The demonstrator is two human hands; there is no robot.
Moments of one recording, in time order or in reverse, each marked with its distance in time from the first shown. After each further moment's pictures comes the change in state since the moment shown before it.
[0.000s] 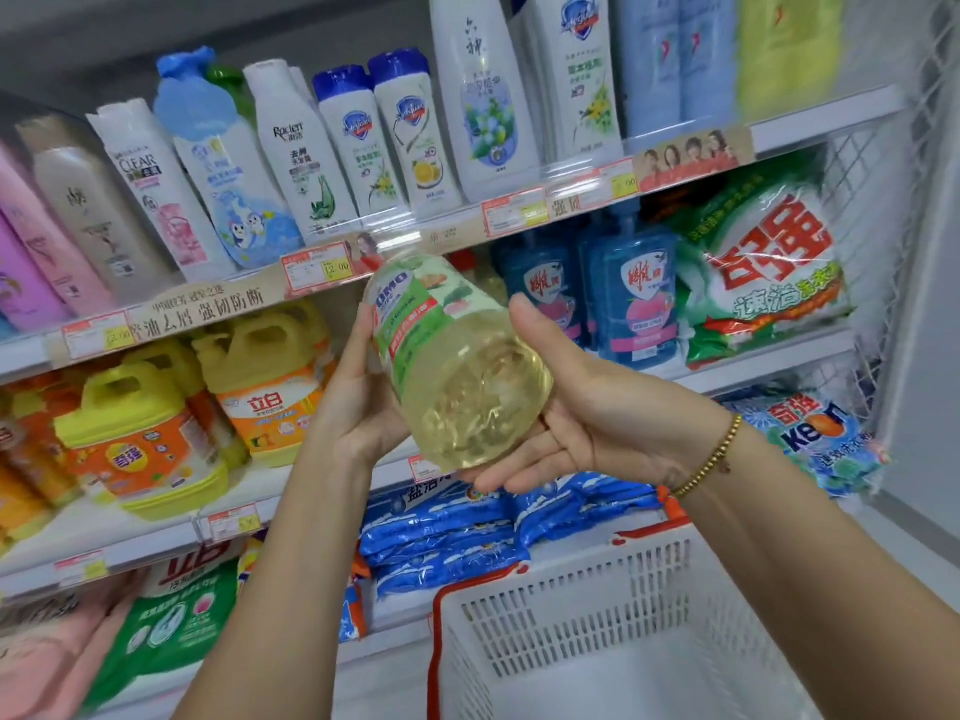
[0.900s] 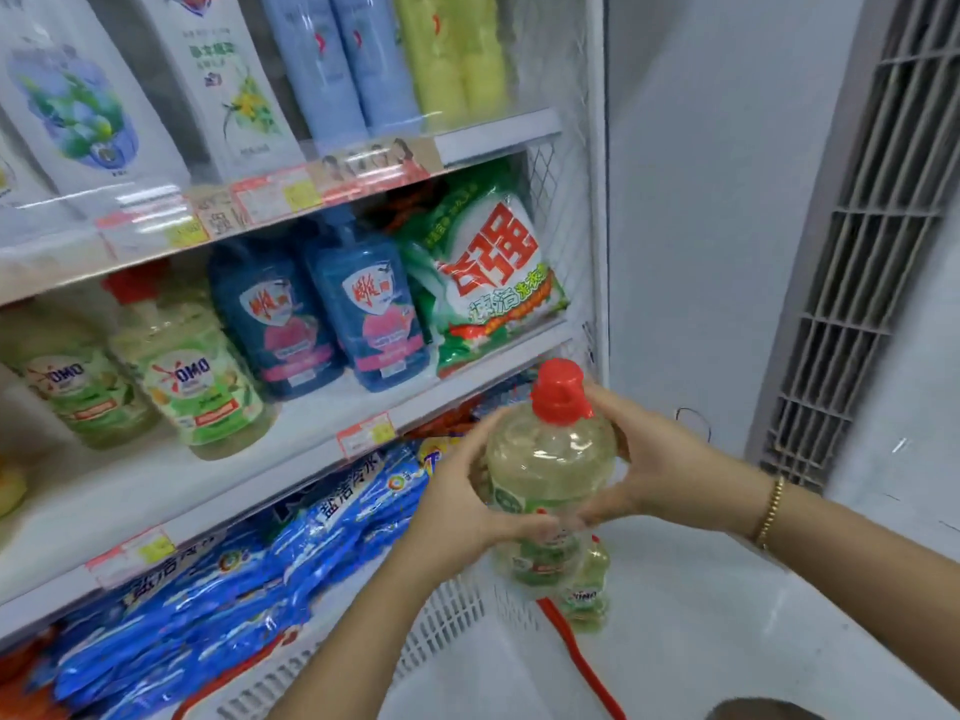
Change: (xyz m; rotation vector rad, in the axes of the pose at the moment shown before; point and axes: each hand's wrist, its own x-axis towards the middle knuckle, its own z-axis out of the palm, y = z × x) left_hand 0.067 -0.261 0.128 0.912 -0.349 0.080; right_hand -0.198 0.079 -0.176 -0.722 0.665 -0.124
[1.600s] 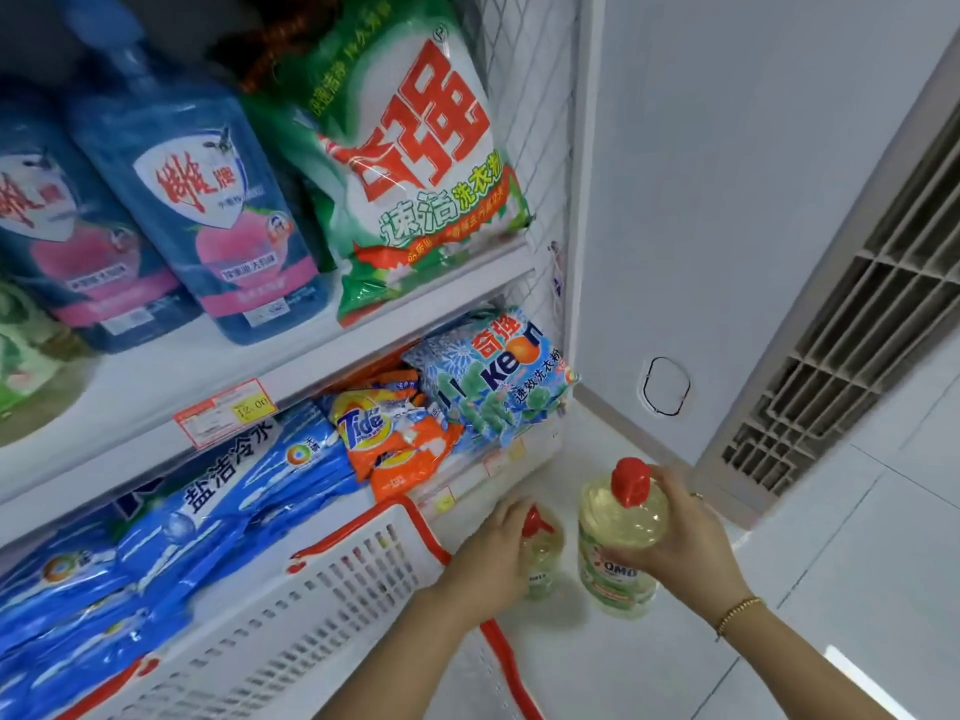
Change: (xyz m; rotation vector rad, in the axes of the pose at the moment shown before) left_hand 0.071 -0.187 0.101 0.683 -0.500 -0.315; right_hand -0.041 0.247 0.036 -0.262 0.411 0.616
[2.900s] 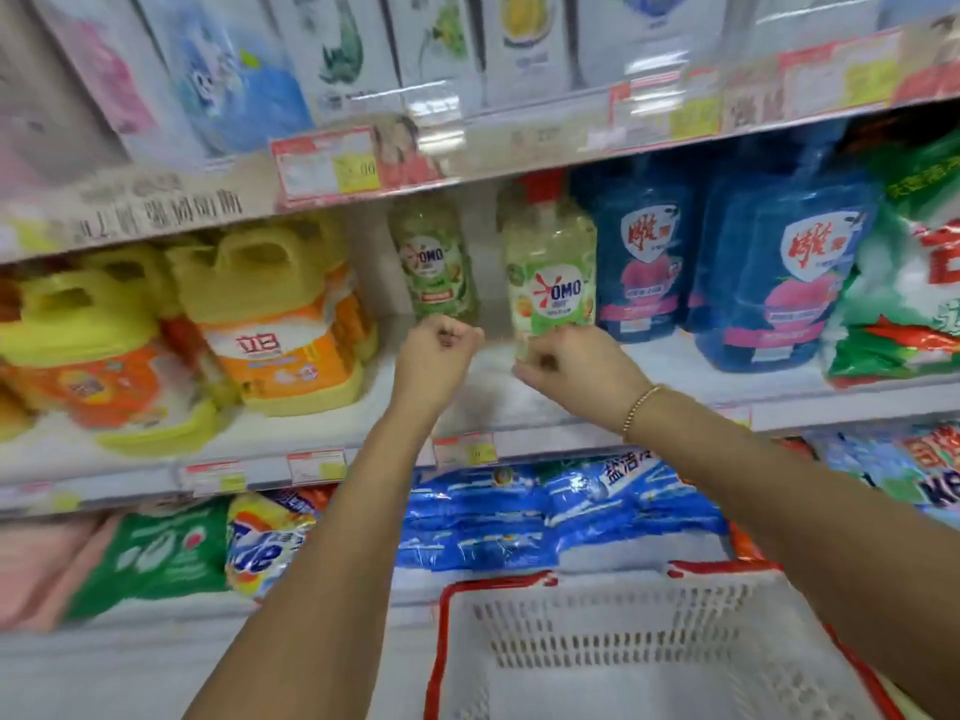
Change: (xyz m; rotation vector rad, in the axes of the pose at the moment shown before) left_hand -0.297 -0.210 -0.302 -0.565 1.260 -0.353; right_hand -0.031 -0.494 0.196 -0.276 -0.283 -1.080
